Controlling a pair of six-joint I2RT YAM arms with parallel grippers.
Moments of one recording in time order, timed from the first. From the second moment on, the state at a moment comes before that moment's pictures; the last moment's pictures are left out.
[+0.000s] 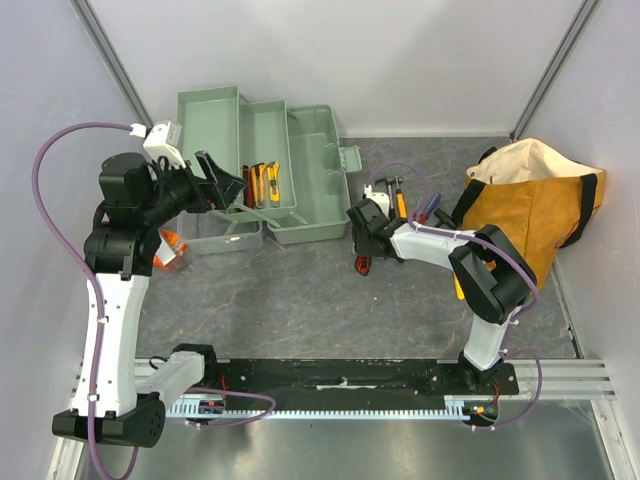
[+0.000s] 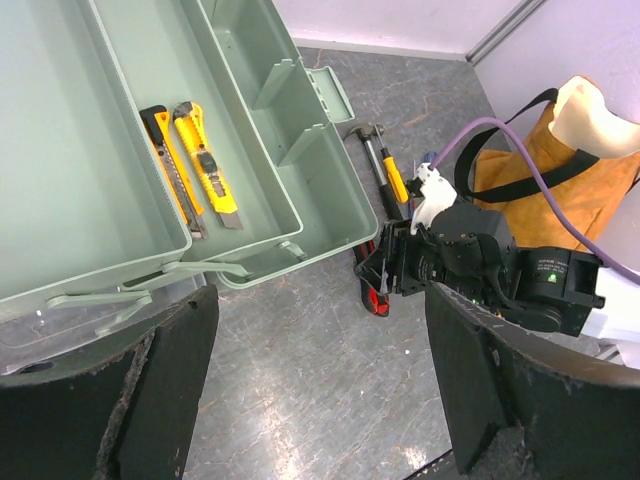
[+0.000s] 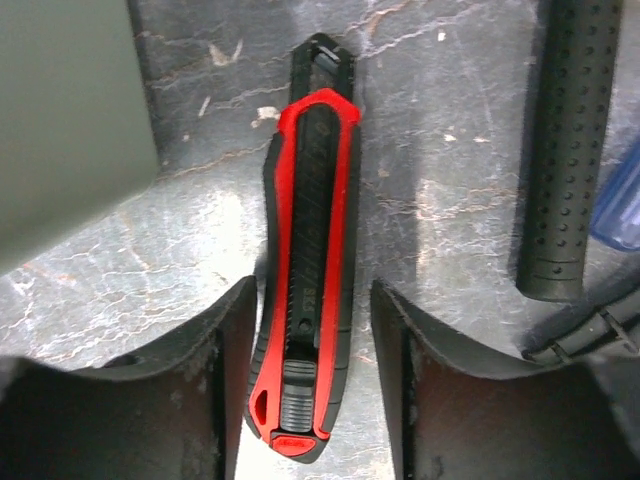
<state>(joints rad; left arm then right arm) -0.05 1.00 1.39 -0.70 0.42 -0.32 0.65 1.82 1.08 -0.25 0.32 0.59</state>
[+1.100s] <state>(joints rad) -0.07 0.87 1.36 -0.72 0.37 -0.32 0.67 1.72 1.74 -0.43 0.38 0.51</state>
